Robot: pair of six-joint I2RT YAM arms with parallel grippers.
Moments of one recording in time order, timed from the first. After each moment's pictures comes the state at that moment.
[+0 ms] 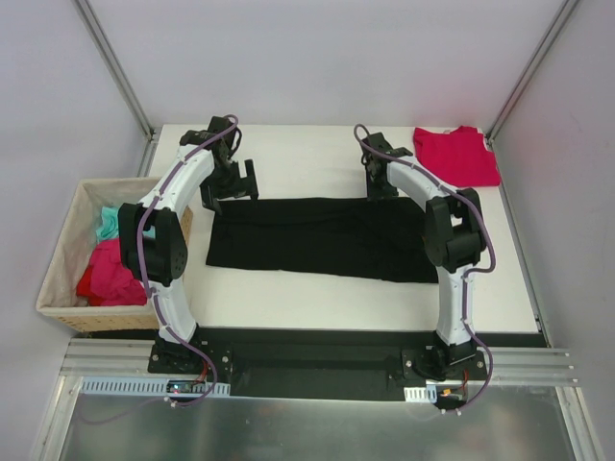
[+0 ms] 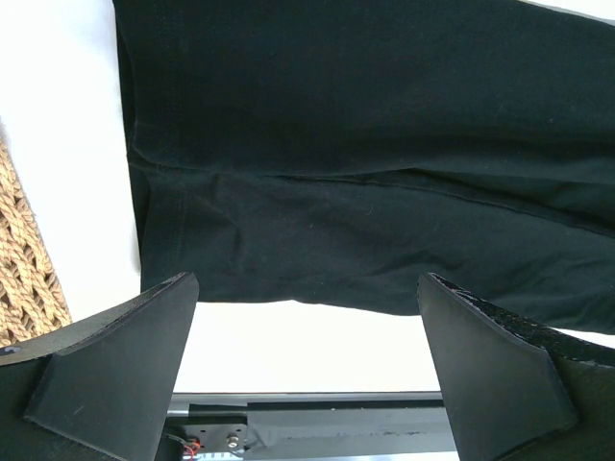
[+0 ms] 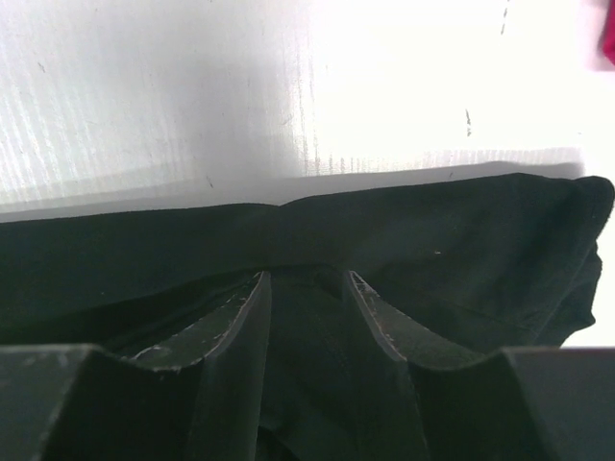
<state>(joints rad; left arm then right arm) -0.19 1.88 1.69 -1.12 0.07 -0.40 0.38 2.13 1.73 -0.78 0.32 0.28</state>
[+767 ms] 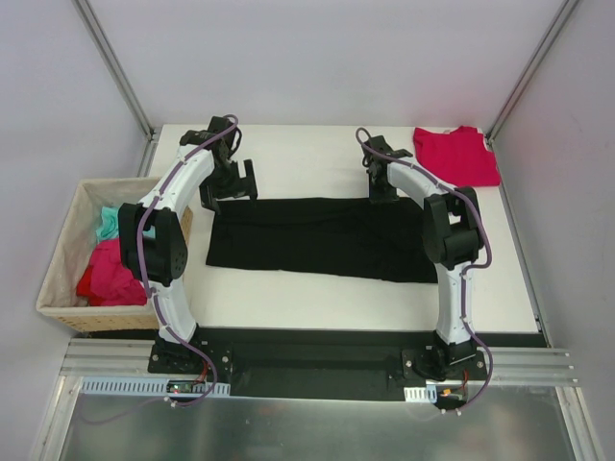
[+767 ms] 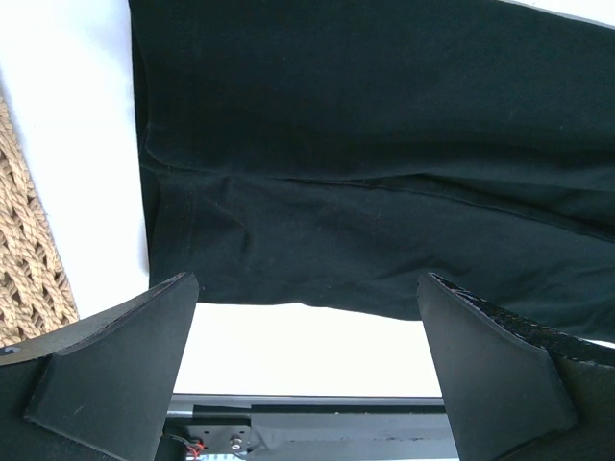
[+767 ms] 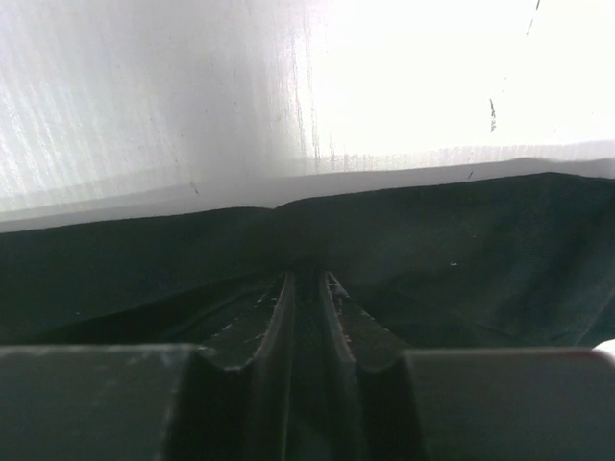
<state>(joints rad) -0.19 1.88 1.69 -1.12 0.05 -0.40 0.36 2.17 1.73 -0.79 0.29 0.30</state>
